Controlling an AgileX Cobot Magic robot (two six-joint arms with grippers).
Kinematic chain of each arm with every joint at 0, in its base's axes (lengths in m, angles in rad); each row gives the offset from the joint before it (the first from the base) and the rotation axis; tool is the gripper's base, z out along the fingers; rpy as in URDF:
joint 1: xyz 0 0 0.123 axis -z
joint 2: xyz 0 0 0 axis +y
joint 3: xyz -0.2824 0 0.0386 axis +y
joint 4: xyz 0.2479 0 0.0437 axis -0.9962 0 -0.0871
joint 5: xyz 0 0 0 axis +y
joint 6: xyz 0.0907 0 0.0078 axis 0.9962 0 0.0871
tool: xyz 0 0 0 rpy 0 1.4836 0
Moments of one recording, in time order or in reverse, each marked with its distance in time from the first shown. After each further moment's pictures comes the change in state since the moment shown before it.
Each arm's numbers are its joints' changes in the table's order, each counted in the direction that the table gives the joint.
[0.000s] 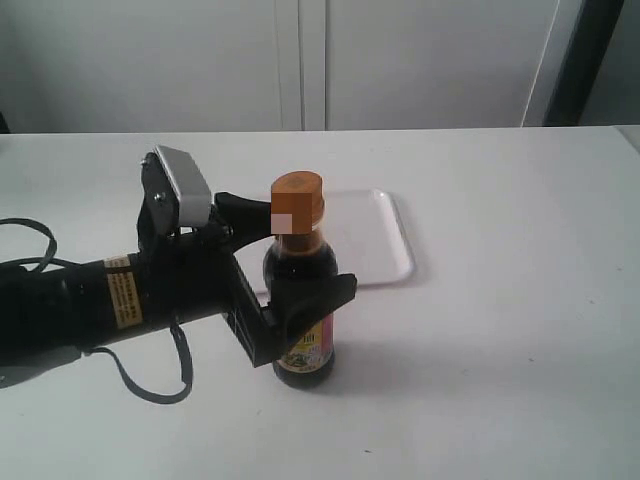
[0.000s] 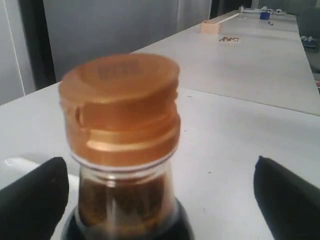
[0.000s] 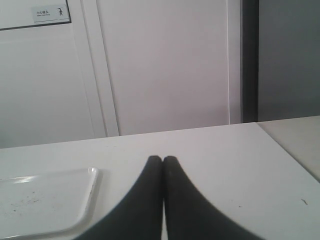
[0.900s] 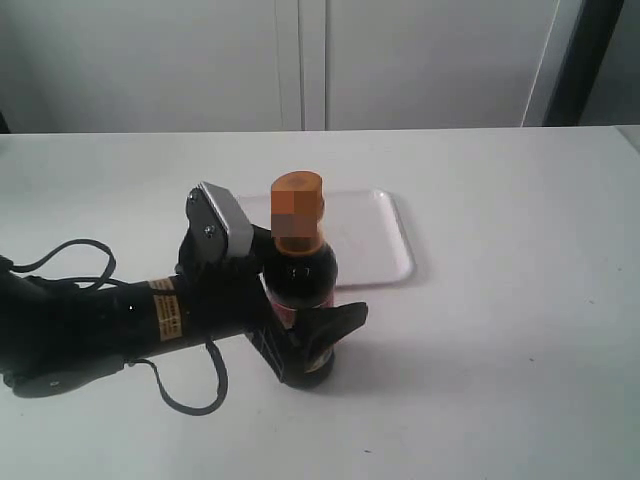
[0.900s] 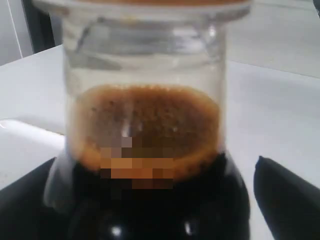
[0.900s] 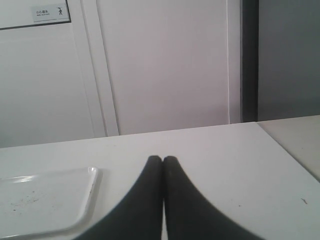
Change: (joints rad) left arm 0.024 0.175 -0.059 0.053 0.000 0.084; right arm 0.000 0.000 0.000 0.000 0.000 0.000
